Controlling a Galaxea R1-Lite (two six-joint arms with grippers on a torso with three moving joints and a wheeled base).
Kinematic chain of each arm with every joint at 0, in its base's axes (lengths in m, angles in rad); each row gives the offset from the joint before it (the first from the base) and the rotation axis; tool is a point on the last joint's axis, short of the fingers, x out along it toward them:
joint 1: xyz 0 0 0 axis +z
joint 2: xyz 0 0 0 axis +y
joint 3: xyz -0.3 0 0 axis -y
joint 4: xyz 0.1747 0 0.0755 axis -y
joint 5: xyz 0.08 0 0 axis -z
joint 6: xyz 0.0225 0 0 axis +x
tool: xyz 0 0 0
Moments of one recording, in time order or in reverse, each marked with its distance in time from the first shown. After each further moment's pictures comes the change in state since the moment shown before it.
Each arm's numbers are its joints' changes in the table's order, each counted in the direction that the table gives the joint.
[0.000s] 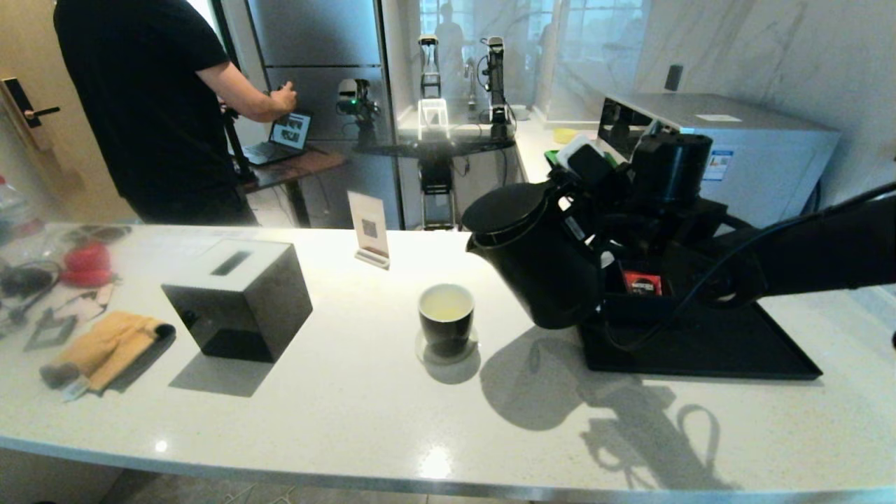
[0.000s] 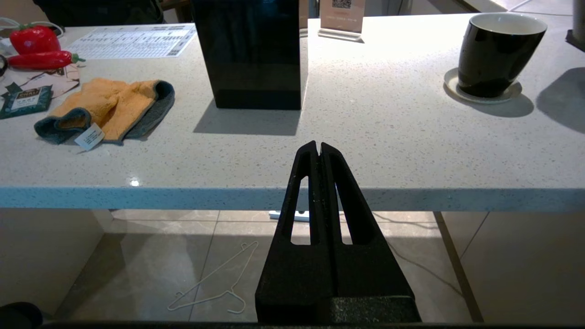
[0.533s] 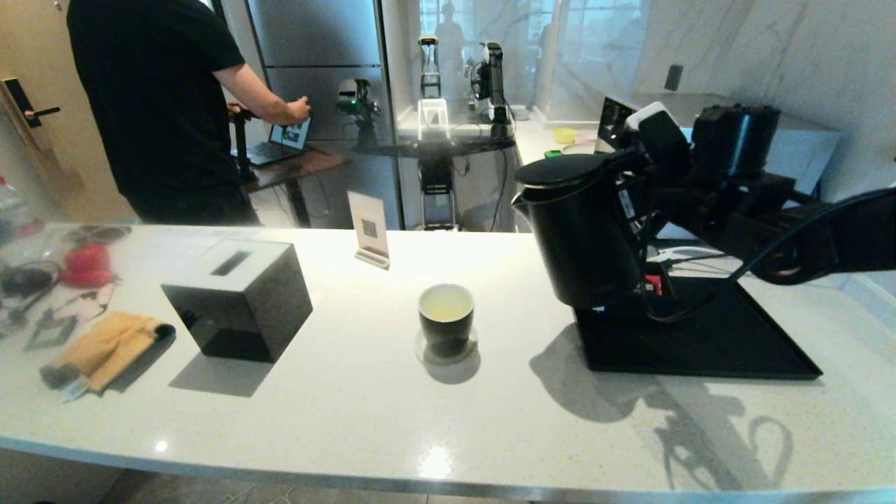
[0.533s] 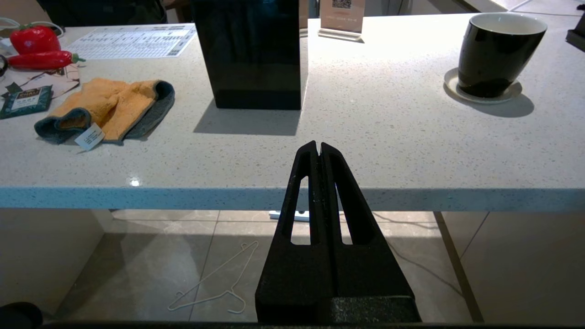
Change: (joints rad) left arm 0.000 0.000 0.000 0.000 0.000 0.000; right arm -0.117 -0.089 -0.001 -0.114 0.067 0.194
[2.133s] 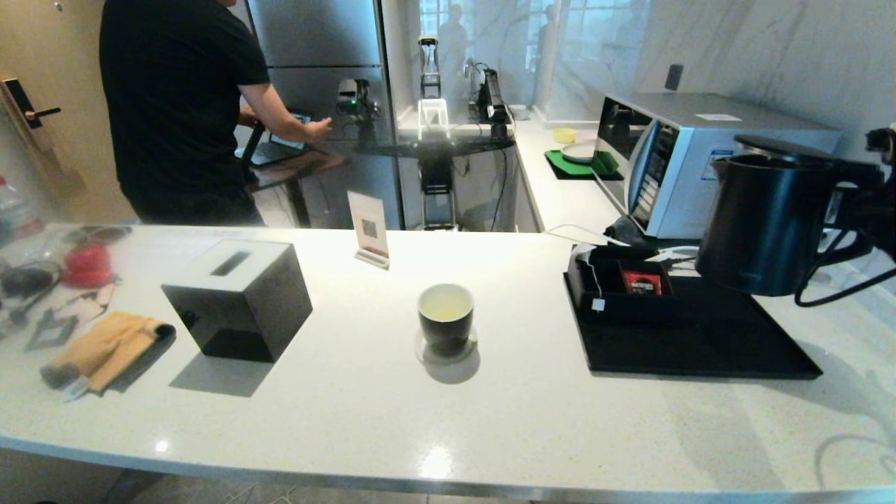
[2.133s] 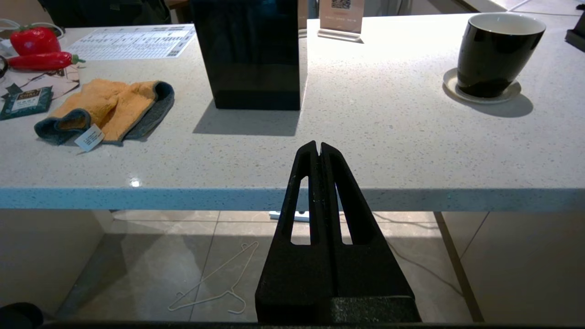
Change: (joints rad) left arm 0.000 0.000 0.000 0.000 0.000 0.000; right arm -0.565 -0.094 -0.249 0.154 0.006 0.356
